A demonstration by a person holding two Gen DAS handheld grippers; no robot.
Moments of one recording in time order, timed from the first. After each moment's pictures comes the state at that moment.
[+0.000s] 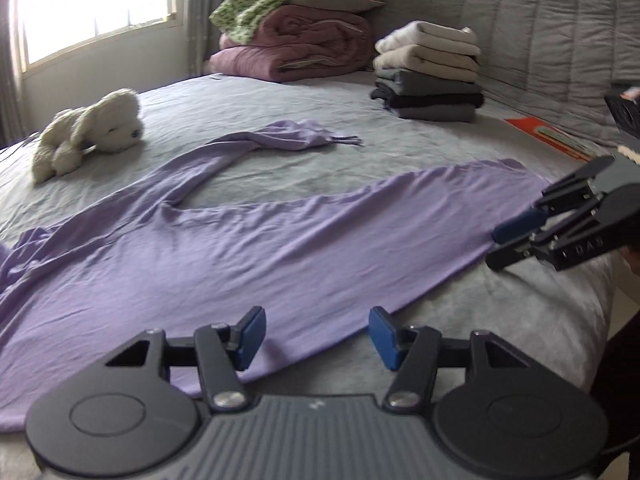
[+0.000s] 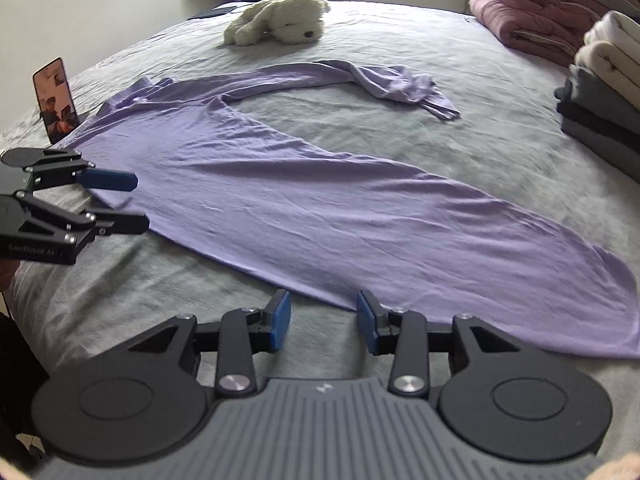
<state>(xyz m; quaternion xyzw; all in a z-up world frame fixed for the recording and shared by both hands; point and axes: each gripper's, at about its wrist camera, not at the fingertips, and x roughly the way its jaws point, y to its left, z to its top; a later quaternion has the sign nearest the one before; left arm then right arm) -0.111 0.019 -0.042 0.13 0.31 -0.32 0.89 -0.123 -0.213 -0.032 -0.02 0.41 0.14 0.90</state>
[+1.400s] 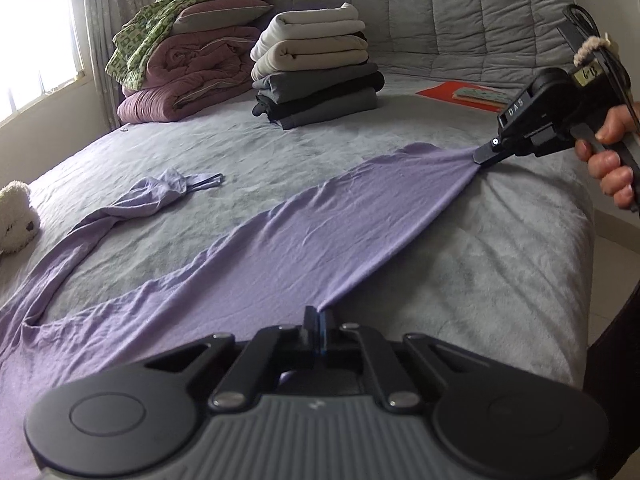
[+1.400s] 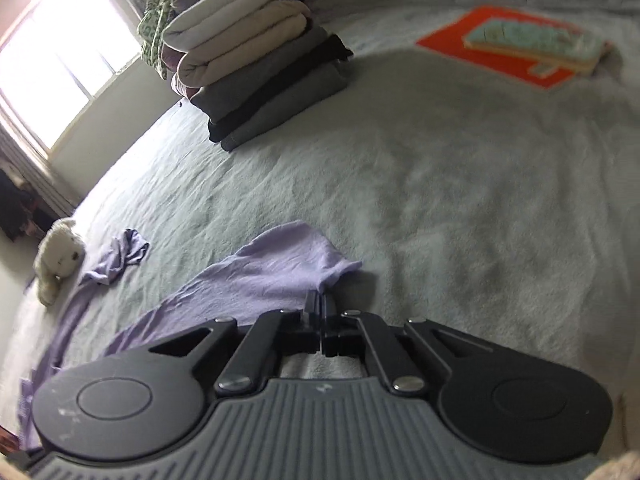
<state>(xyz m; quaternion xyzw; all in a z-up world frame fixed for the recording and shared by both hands) -0.124 -0.104 -0.047 0.19 0.26 -0.39 0.86 -0.166 -0.397 -0.030 0.30 0.31 -0.18 0.89</state>
